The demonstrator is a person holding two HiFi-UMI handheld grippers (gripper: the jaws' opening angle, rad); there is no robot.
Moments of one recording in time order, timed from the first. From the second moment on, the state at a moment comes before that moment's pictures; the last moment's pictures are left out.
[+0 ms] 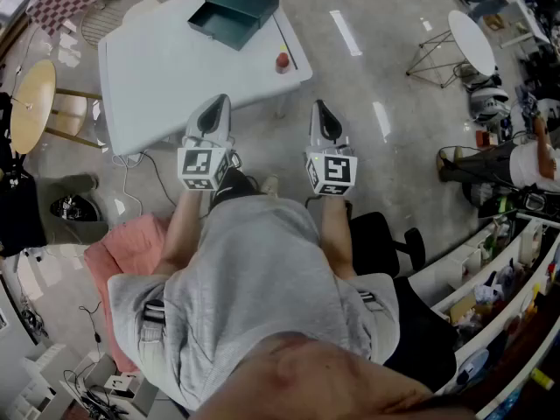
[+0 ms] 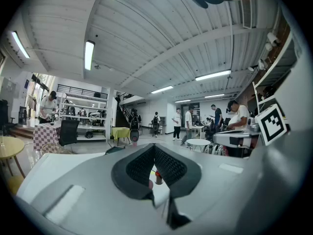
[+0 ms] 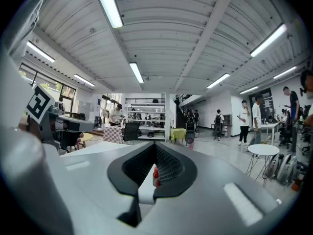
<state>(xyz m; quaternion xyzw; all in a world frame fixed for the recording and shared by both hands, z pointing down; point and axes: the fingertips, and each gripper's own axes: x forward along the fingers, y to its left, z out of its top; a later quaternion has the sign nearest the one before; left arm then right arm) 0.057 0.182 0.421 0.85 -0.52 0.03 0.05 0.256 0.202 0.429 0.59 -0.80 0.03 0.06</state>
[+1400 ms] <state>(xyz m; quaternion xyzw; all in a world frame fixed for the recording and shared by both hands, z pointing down) 0.057 0.102 0.469 0.85 -0.51 0.08 0.10 0.223 0.108 0.492 0.56 -0.82 0.08 0.11</state>
